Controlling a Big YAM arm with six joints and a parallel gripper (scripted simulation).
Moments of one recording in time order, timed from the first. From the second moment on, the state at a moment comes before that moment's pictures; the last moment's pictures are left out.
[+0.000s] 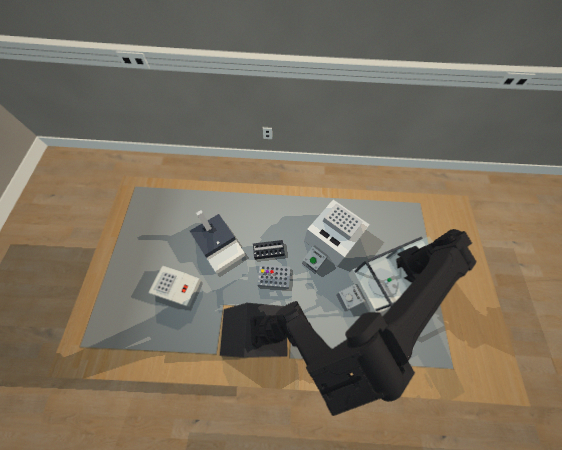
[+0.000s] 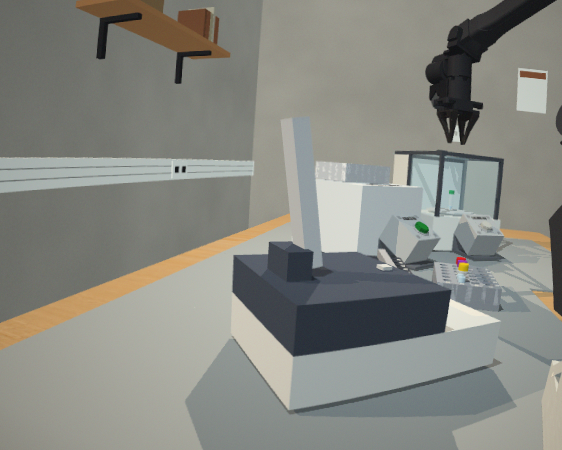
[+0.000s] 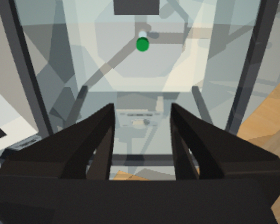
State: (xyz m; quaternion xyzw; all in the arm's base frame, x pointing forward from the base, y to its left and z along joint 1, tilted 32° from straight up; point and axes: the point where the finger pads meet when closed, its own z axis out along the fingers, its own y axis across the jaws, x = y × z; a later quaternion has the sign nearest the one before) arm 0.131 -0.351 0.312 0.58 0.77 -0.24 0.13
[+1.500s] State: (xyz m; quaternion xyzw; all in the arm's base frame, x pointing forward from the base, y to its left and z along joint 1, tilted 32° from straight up) arm 0.127 -0.387 0.254 0.58 0.77 -0.24 0.13
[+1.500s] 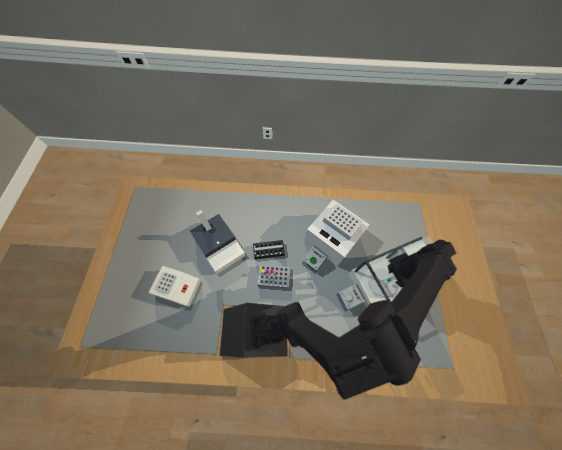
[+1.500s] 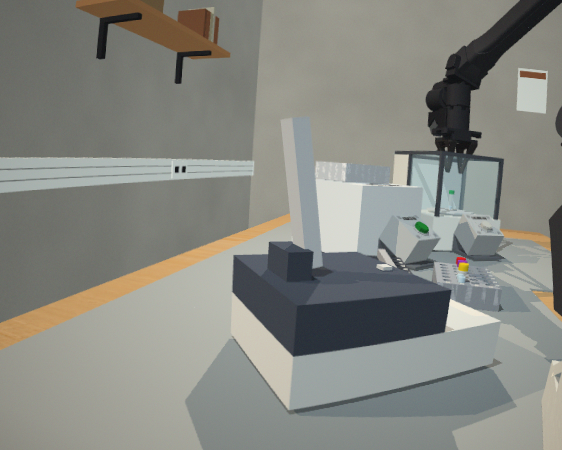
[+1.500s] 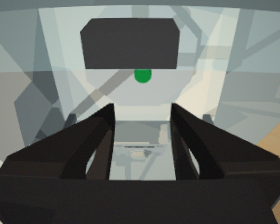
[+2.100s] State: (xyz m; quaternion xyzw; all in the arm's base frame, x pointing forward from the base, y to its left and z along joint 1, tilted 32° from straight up) arm 0.125 -0.401 0.231 0.58 0.77 -0.24 0.13
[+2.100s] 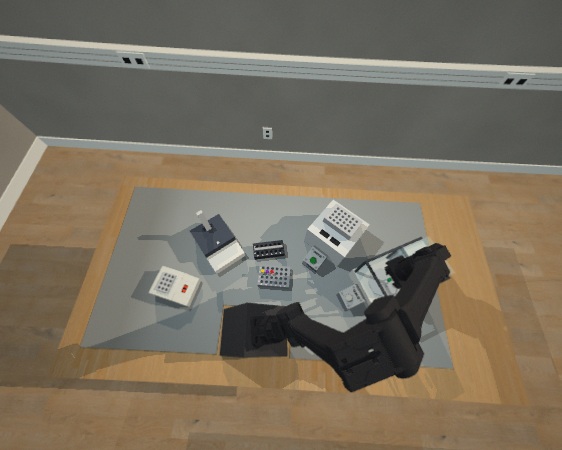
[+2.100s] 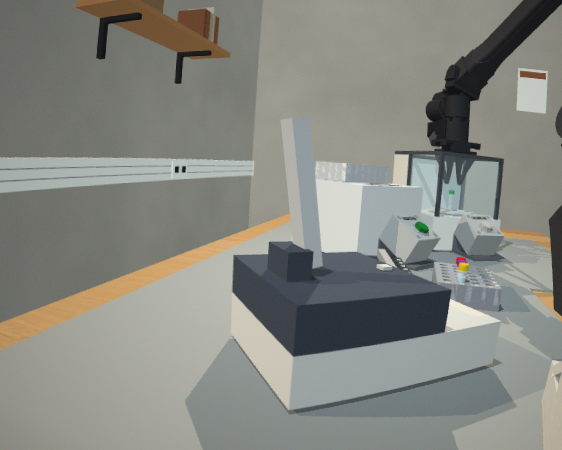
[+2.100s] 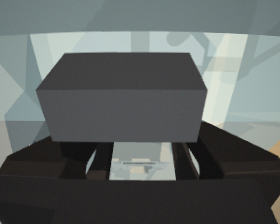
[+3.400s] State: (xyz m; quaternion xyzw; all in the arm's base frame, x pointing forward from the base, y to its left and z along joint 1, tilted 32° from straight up) arm 0.125 -0.405 0.227 0.58 0.77 -0.24 0.13
